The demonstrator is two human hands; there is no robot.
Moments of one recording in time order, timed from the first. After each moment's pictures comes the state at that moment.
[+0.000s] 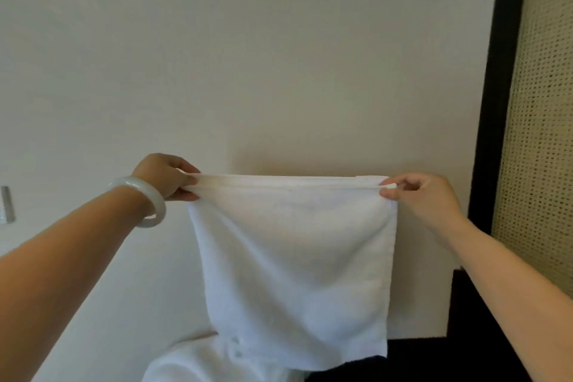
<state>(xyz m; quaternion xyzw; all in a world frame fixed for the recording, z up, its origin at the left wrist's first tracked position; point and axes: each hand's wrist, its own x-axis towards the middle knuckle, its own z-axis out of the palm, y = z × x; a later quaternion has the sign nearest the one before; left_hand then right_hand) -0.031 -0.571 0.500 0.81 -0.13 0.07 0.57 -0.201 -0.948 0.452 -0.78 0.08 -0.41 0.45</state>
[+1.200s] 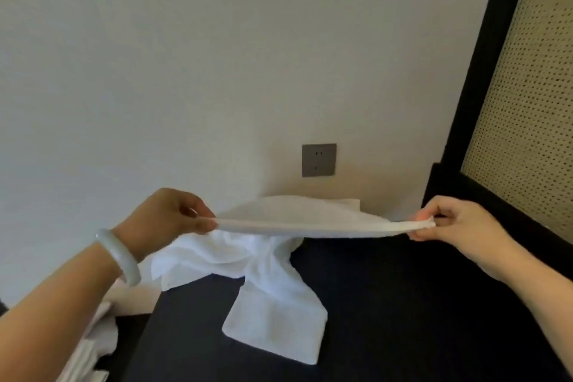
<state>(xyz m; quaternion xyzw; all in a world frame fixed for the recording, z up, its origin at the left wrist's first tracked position) -0.140 -0.571 0.328 0.89 -0.25 -0.07 0.37 -0.329 -0.970 0.276 -0.83 0.19 -0.19 0.49</state>
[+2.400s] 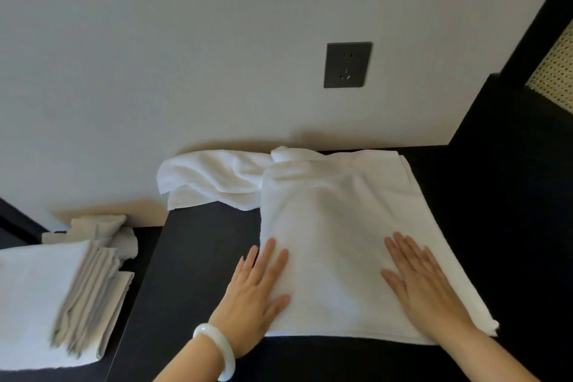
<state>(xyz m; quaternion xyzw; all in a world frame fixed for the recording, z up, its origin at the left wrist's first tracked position) -0.227 -0.586 0.051 0.90 -0.39 -0.11 0.15 -0.350 -0.899 0.043 -0.97 0.19 0.07 0.13</state>
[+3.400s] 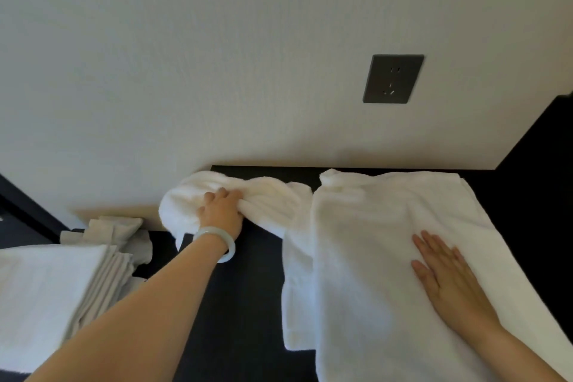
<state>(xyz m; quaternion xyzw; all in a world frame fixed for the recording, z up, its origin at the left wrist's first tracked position) -0.020 -0.583 0.066 0.99 -0.11 -0.02 0.12 -0.282 -0.928 0.040 -0.97 0.19 -0.01 0.16</state>
